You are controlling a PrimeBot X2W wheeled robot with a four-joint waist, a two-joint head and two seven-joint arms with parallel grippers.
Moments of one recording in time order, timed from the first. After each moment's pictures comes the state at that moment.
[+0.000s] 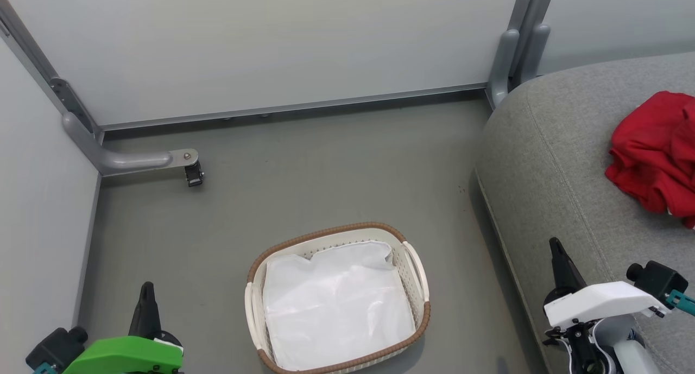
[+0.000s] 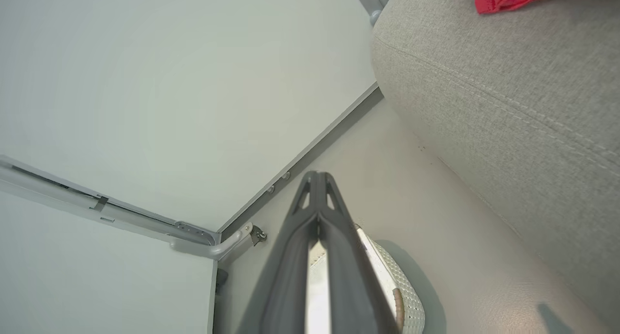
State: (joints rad) left arm -0.02 0.05 0.08 0.34 -0.87 -0.13 -0.08; right arm -0.12 -0.04 -0.03 0.33 0.85 0.13 -0.08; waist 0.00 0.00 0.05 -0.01
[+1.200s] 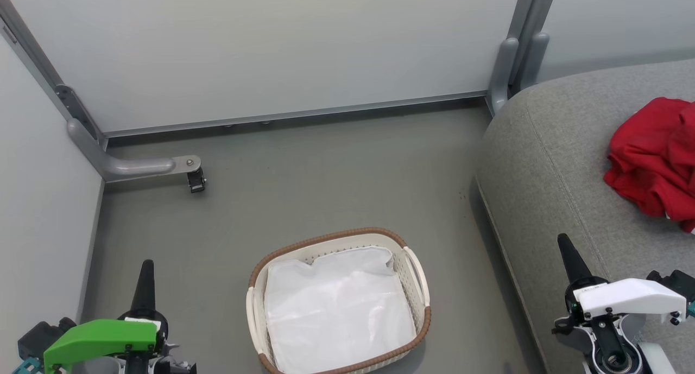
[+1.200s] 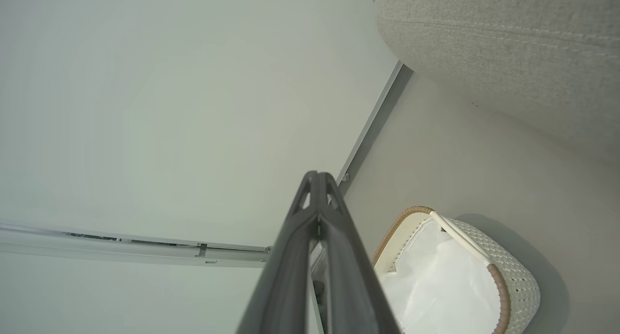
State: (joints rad) left arm -0.06 0.05 0.10 0.29 -1.27 -0.13 0.03; right arm -0.12 -0.04 -0.08 0.28 1.26 0.13 0.03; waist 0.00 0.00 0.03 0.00
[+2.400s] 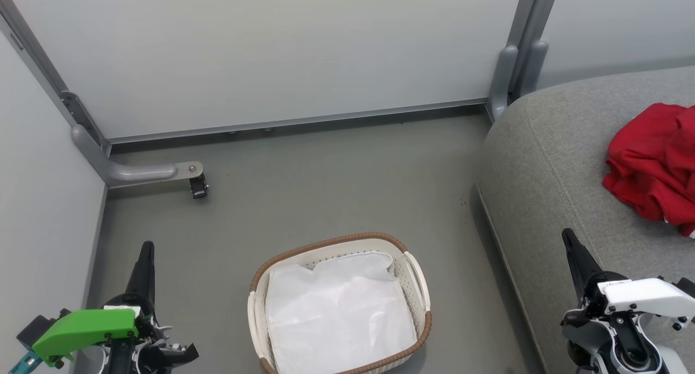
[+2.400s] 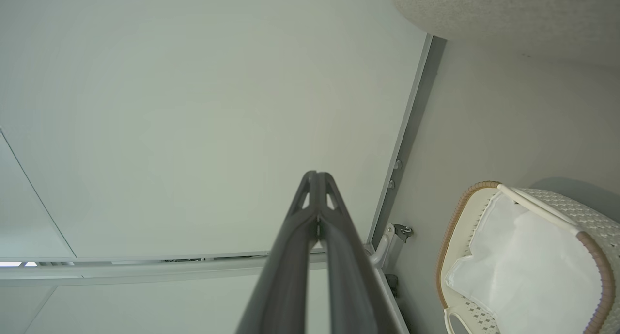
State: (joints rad) left arm -0.09 0.05 0.11 0.25 -1.55 -0.13 0.10; right arm -0.11 -0.05 -0.11 0.25 1.55 0.13 0.10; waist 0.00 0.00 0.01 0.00
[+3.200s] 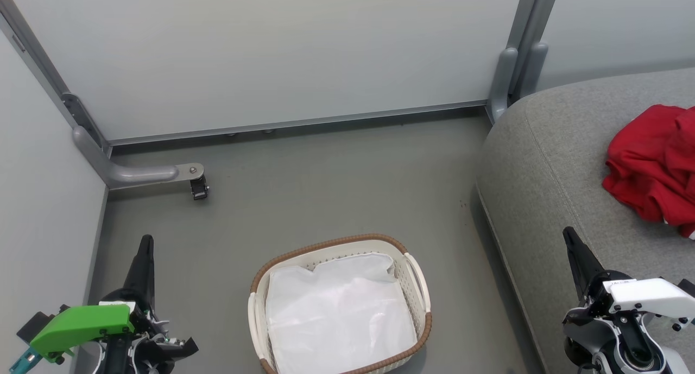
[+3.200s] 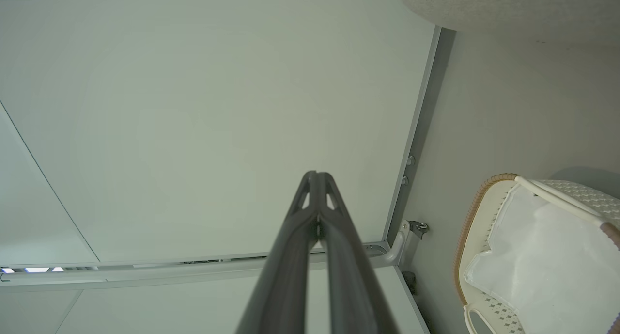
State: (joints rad) left arm -0.10 0.05 0.11 0.24 -1.61 -0.13 0.11; right arm -0.11 -0.05 -0.11 0.25 1.61 0.13 0.11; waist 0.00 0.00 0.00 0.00
